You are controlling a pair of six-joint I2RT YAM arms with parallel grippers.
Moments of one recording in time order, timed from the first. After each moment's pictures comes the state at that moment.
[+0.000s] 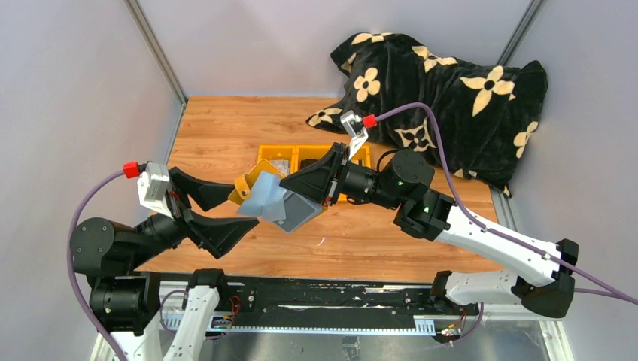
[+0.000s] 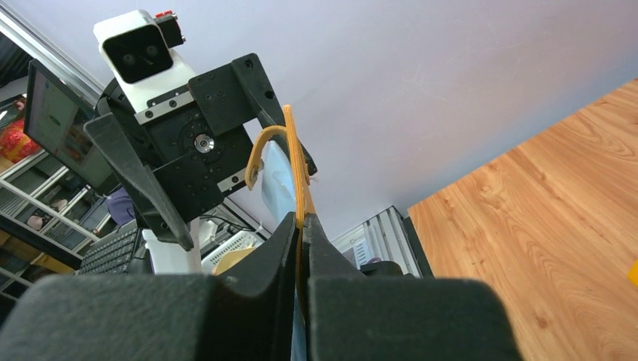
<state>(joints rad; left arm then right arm) 0.04 0.50 1.27 -0.55 1.00 -0.54 1.12 1.15 1.22 0.20 -0.23 0.71</state>
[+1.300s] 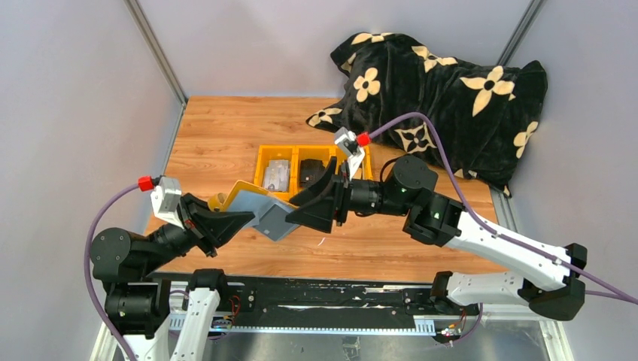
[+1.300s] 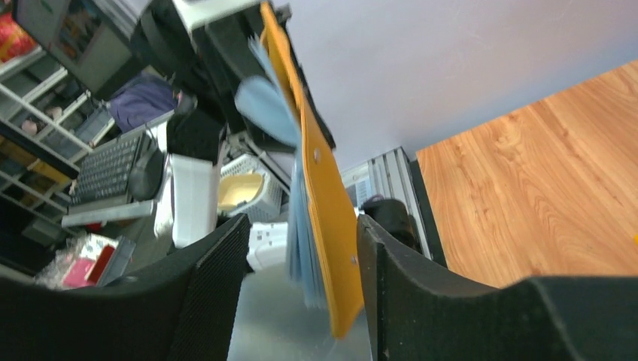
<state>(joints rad) 0.04 0.36 1.10 -0.55 0.99 -0.47 1.15 1.11 1.23 0.06 -0.36 0.61</state>
